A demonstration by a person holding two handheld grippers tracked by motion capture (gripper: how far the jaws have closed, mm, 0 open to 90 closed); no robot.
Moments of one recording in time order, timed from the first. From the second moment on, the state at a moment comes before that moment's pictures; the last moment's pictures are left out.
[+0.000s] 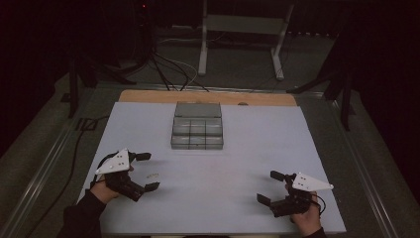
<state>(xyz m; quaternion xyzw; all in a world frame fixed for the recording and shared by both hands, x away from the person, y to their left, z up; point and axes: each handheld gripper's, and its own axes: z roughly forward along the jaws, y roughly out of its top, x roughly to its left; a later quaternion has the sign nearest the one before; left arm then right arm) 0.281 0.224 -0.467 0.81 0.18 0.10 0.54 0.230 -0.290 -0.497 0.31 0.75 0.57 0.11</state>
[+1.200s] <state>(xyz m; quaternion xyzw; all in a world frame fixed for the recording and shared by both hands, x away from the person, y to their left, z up) 0.319 0.241 -0.514 0.86 0.23 0.06 0.44 0.229 -0.292 -0.497 0.31 0.75 0.57 0.11</state>
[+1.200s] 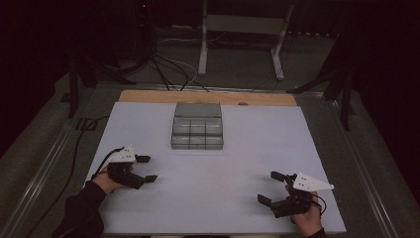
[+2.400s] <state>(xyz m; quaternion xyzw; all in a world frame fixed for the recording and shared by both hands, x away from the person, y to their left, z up) 0.325 0.233 -0.522 0.90 0.22 0.06 0.36 0.229 -0.292 -0.498 0.31 0.76 0.56 0.11</state>
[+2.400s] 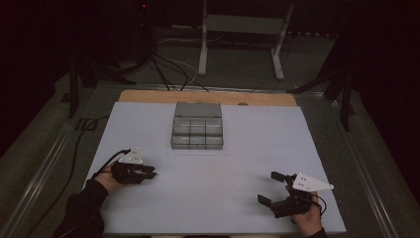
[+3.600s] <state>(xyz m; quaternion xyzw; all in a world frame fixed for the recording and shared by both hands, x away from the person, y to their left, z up) 0.327 0.223 -0.506 0.90 0.23 0.04 0.38 0.228 -0.292 -0.497 0.31 0.76 0.56 0.11</state>
